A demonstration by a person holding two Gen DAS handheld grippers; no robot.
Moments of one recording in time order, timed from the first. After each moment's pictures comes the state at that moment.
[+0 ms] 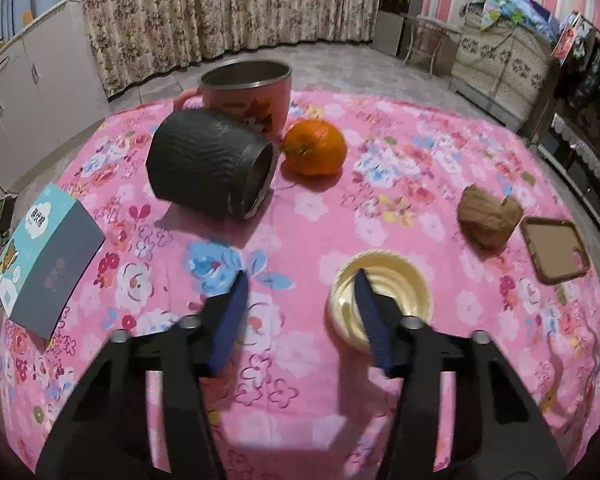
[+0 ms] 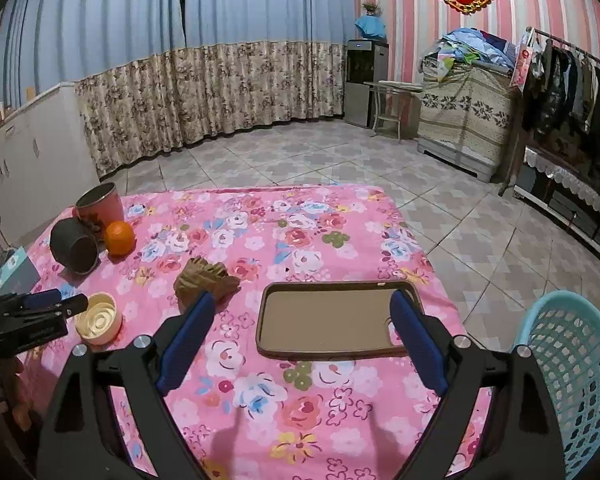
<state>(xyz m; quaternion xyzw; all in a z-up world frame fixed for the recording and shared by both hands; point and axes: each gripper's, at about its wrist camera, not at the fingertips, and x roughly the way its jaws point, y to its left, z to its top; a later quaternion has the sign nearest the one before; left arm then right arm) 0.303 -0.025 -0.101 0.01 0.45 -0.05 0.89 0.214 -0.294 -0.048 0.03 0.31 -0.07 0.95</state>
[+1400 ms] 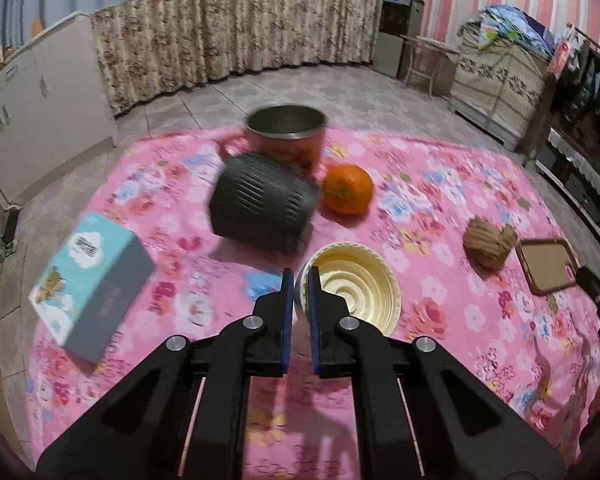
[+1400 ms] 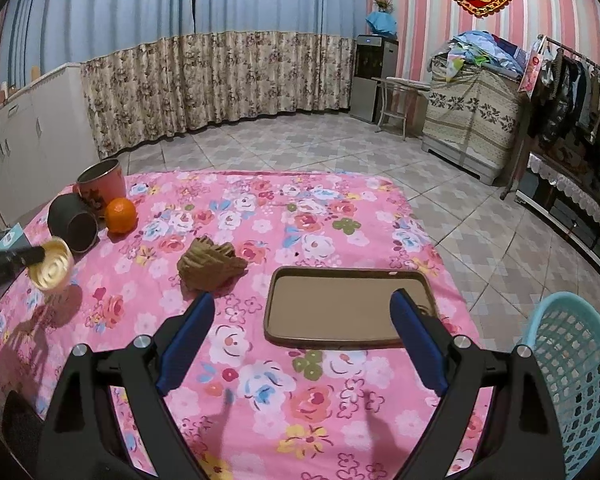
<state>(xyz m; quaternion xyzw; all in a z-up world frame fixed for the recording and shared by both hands) 0.293 0.016 -0.062 0.00 0.40 -0.05 0.91 0.216 -0.281 -0.059 0.01 0.33 -0.06 0.94</state>
